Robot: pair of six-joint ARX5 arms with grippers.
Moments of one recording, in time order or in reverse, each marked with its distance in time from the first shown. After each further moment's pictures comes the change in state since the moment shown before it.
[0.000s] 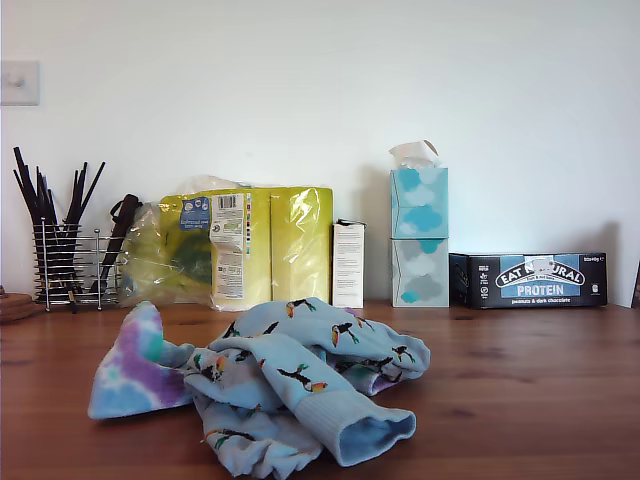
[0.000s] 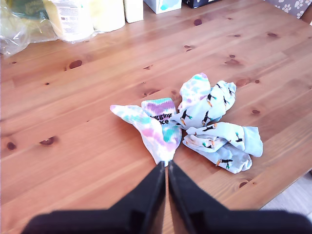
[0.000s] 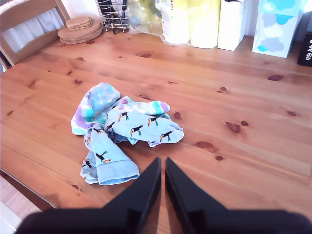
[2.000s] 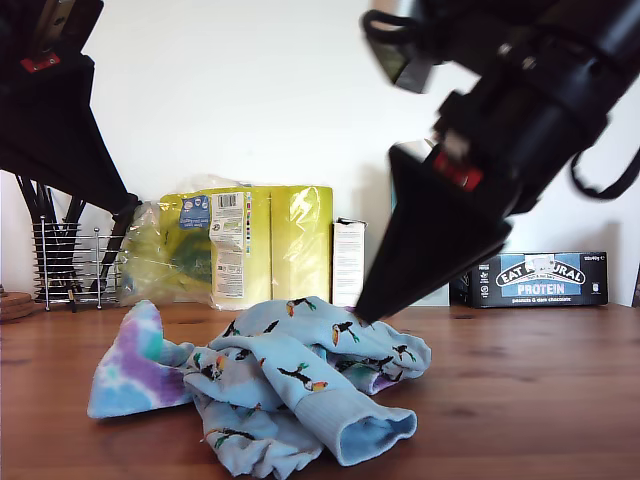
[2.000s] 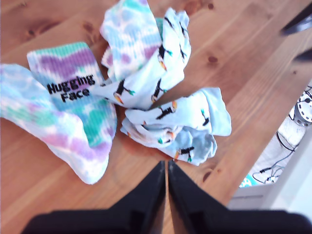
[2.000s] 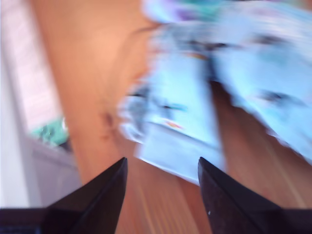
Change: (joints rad) left arm -0.051 0.771 -0.004 0.328 0.305 0.080; right arm 0.326 1.123 0.002 0.560 -0.211 -0.469
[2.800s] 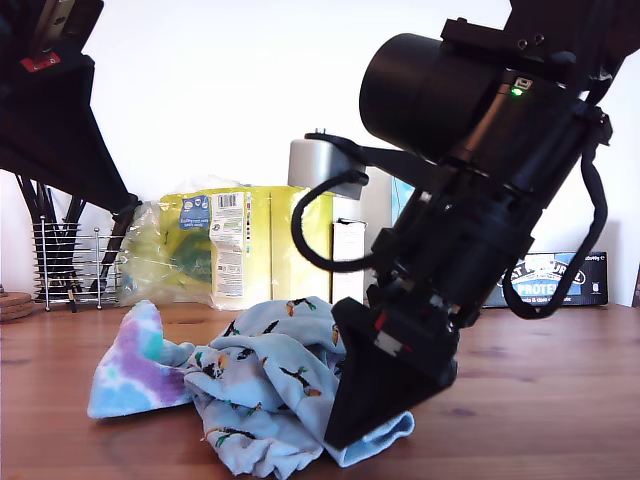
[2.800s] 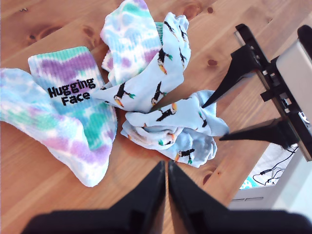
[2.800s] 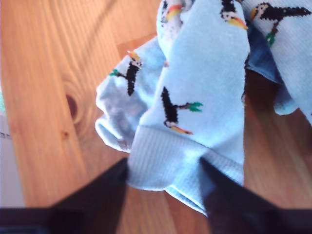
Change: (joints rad) left arm 0.000 0.000 0.000 0.000 0.002 0.000; right arm 0.044 0.230 0.011 0.143 0.148 -0.003
